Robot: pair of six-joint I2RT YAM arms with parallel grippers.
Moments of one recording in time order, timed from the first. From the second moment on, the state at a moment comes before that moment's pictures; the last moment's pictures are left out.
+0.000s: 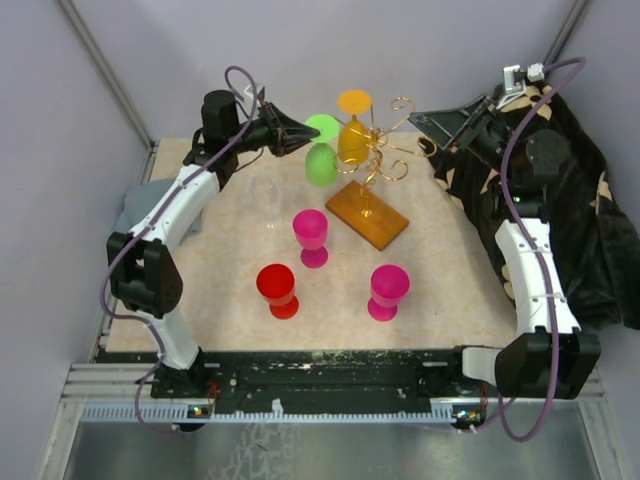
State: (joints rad) left arm -0.31 1.81 1.66 0.04 0.77 -1.31; right arm -0.04 1.24 1.25 0.53 -0.90 1.12
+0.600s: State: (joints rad) left arm -0.31 1.77 1.62 0.03 0.80 -1.29; right arm -0.04 1.23 1.24 0.53 -0.89 1.12
